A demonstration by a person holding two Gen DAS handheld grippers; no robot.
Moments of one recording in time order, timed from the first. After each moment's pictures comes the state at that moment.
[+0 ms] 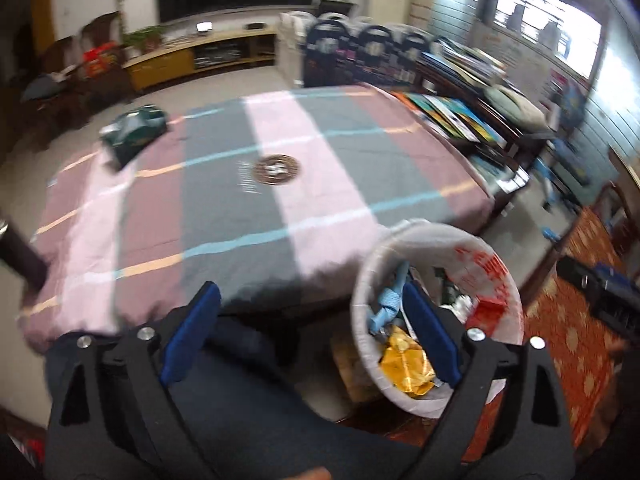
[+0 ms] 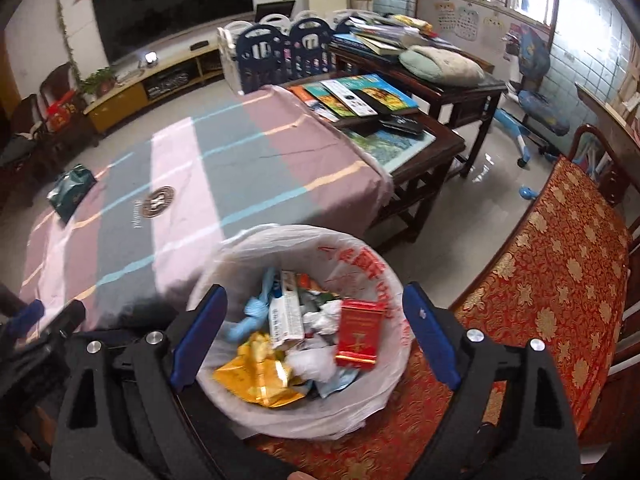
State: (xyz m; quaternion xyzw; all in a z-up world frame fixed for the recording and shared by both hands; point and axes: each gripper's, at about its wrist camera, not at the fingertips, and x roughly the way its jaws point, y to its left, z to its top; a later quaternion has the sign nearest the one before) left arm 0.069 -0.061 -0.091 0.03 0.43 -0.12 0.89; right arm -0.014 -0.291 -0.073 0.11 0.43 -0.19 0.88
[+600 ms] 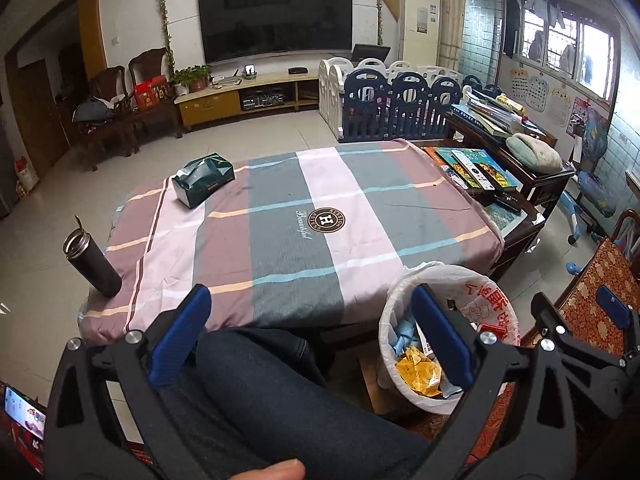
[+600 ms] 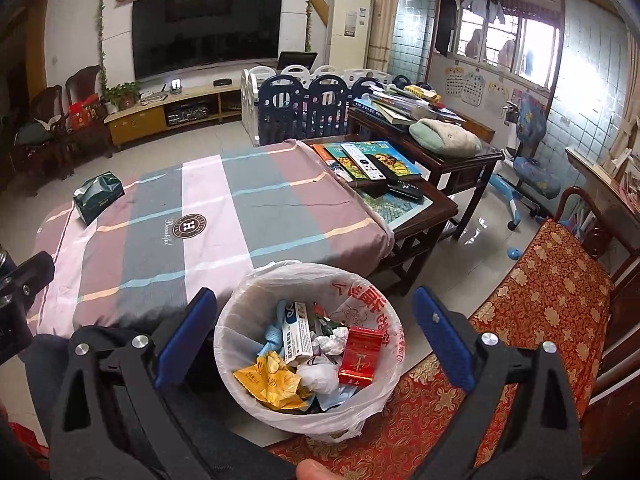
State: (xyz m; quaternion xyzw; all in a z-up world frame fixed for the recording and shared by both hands) left arm 0.006 -0.045 -0.004 0.05 0.36 -0.06 0.93; right arm -0.048 -0.233 -0.028 0.03 0.36 -0.19 0.91
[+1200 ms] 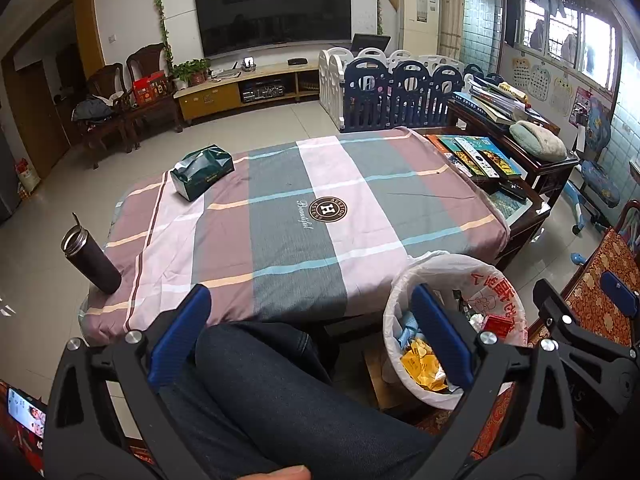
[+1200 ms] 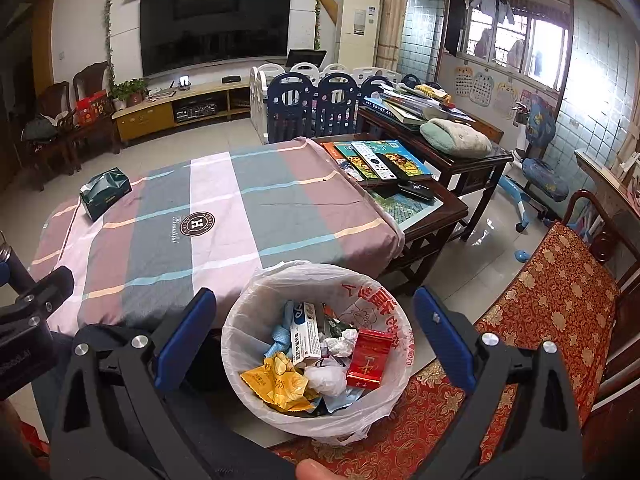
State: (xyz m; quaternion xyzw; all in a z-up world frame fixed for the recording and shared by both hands) left arm 0.012 -0.049 -0.017 0.06 0.38 -0.06 0.92; right arm -0.041 -0.229 -0.029 0.03 0.36 -0.18 0.92
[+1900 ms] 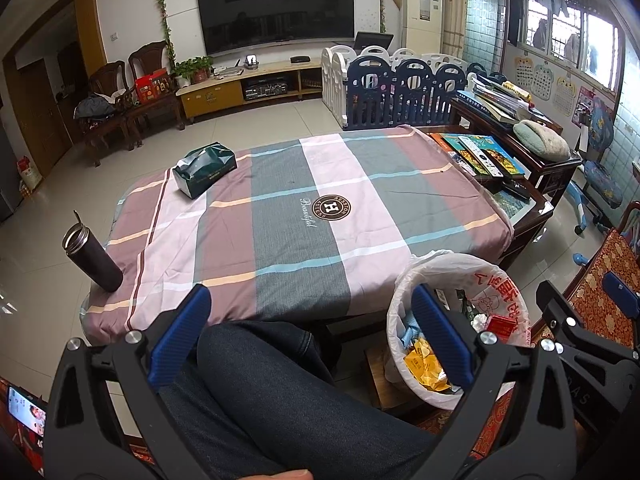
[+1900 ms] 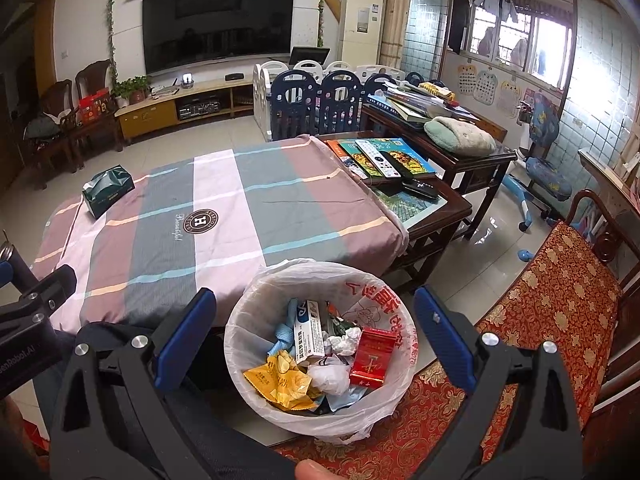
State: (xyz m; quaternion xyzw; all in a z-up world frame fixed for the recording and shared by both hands) left arm 0.015 -0.048 -0.021 0.06 0.38 -0.05 0.92; right arm -0.040 -0.227 -0.029 0.04 0.36 -0.17 0.91
